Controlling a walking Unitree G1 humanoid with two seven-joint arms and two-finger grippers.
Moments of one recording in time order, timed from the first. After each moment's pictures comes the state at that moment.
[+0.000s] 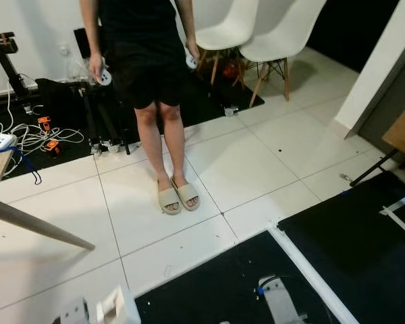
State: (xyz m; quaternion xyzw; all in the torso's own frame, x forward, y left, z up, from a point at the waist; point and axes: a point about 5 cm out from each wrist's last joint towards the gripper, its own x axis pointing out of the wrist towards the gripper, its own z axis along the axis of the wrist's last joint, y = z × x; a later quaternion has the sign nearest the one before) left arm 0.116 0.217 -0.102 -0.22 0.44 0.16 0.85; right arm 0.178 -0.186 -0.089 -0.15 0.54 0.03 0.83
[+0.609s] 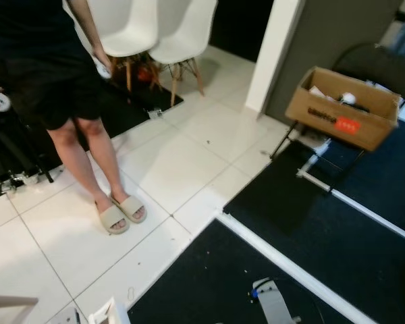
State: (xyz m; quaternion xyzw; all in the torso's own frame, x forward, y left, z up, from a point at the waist) left arm 0.118 0.218 -0.102 -0.22 0.44 0.17 0.85; right arm 0.174 -0.189 -0.090 -0.15 0.55 0.03 0.82
